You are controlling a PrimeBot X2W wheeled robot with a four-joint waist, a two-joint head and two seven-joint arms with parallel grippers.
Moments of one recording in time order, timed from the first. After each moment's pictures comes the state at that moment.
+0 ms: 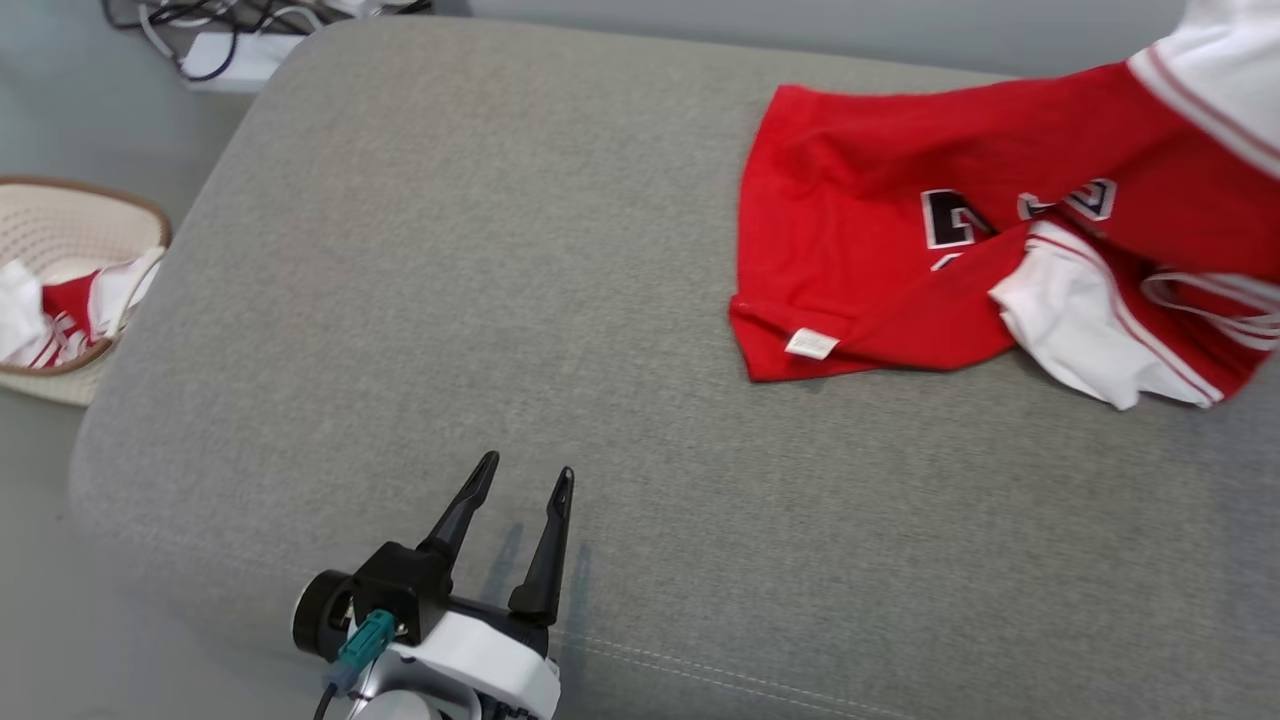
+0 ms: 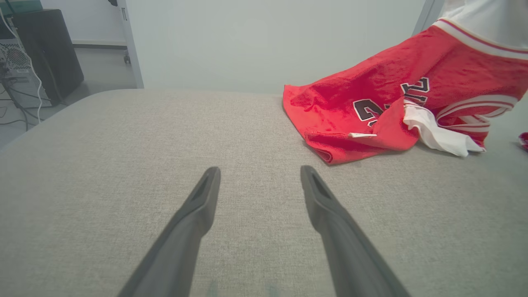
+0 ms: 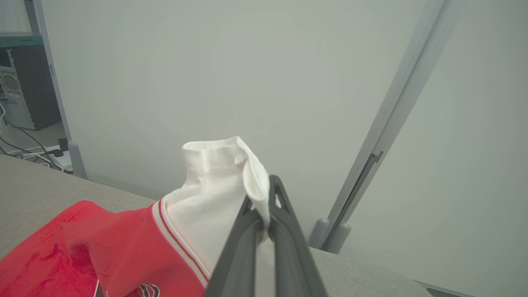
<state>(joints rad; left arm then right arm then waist) -0.12 0.04 -0.31 0.26 -0.26 -0.01 -0.26 -0.89 -0.46 0.16 0.77 0.22 0.13 -0.10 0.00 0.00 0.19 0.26</state>
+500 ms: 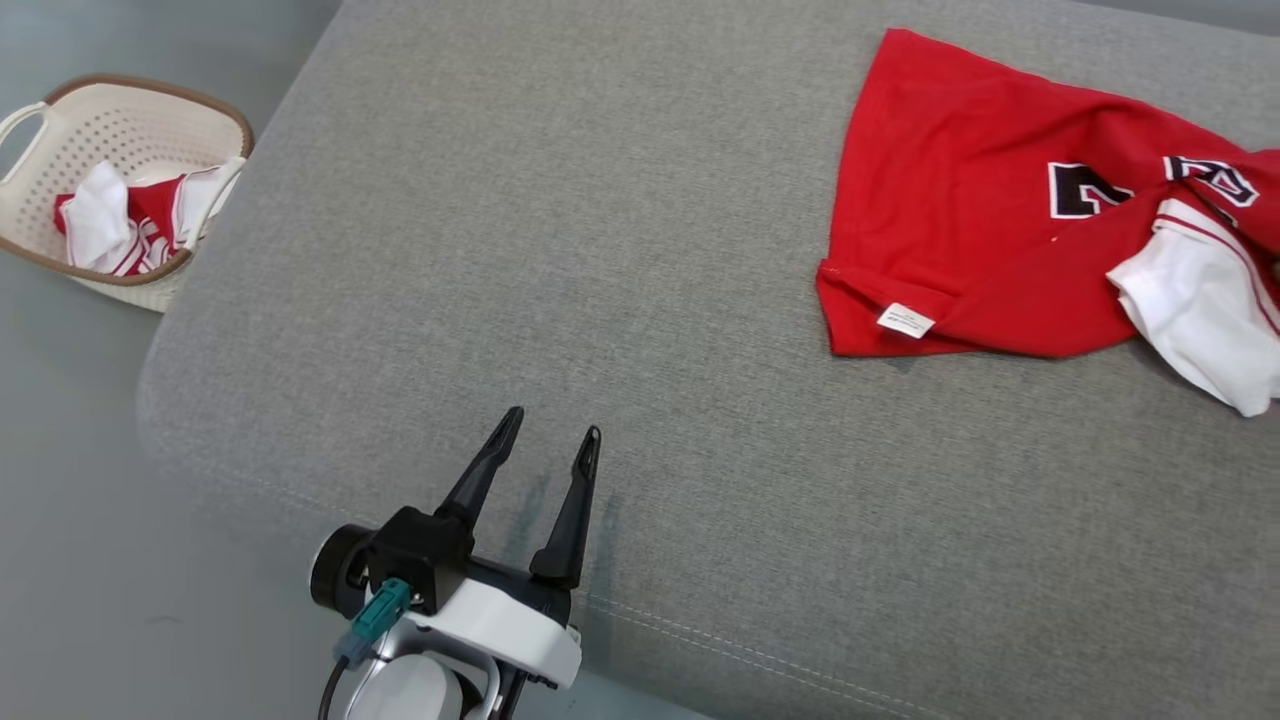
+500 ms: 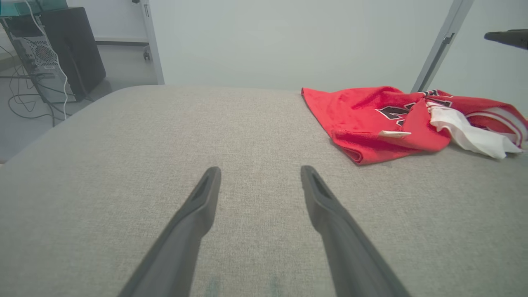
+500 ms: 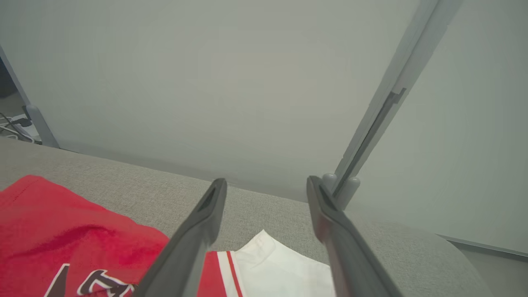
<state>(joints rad) -0.17 0.04 -0.37 0.22 -0.28 -0.01 -0.26 -1.04 -0.49 0.00 1.06 0.04 0.13 -0.09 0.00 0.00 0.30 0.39</state>
